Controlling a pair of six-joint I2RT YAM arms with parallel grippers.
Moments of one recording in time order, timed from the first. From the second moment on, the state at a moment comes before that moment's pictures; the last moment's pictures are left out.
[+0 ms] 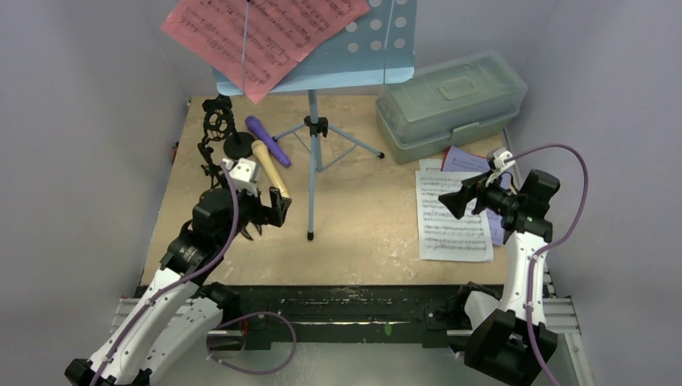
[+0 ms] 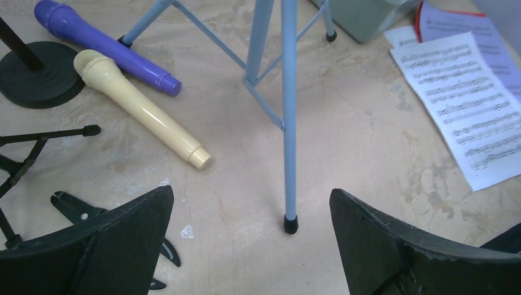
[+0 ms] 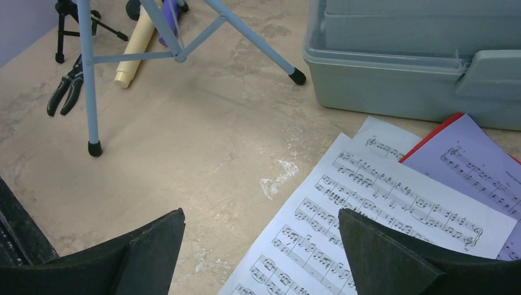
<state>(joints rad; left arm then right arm) -0.48 0.64 0.68 -0.37 -0.07 -0.17 -0.44 0.92 0.72 -0.40 -1.04 -0.34</state>
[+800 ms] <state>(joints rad) -0.48 0.91 1.25 -0.26 -0.04 -0.11 -0.44 0.92 0.74 -0.45 -1.07 -0.38</state>
